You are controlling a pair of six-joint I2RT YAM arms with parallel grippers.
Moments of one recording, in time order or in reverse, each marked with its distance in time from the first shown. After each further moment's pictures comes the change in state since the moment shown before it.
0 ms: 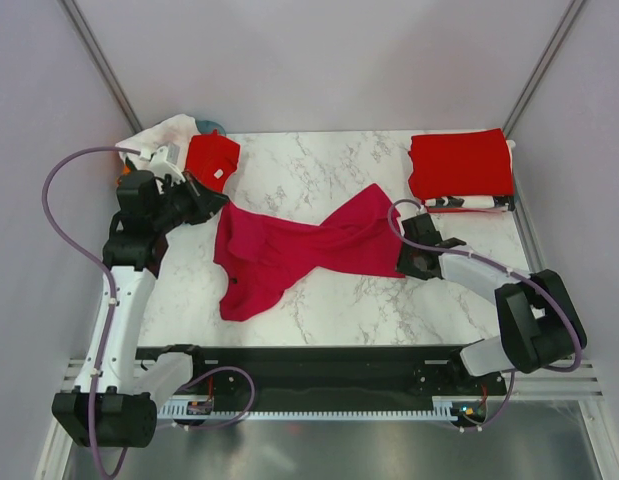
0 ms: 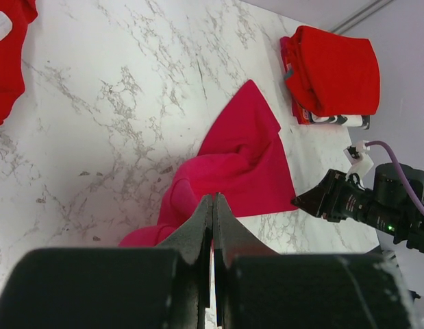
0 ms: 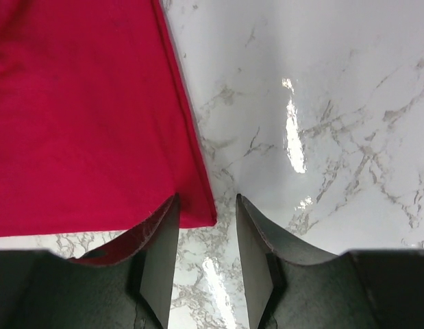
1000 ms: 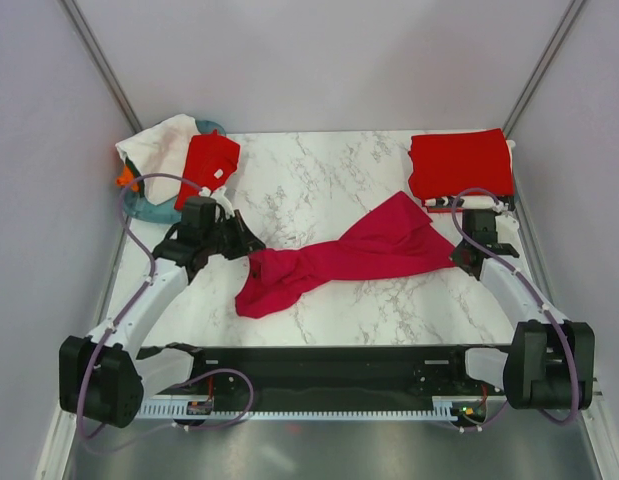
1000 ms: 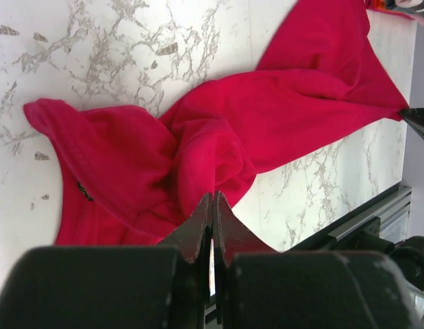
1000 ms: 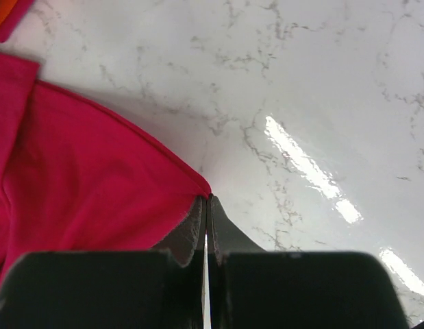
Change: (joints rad) left arm -0.246 0.119 -0.292 0.071 -0.098 -0.085; right arm -0.360 -0.224 -0.006 -0.105 0.161 0.046
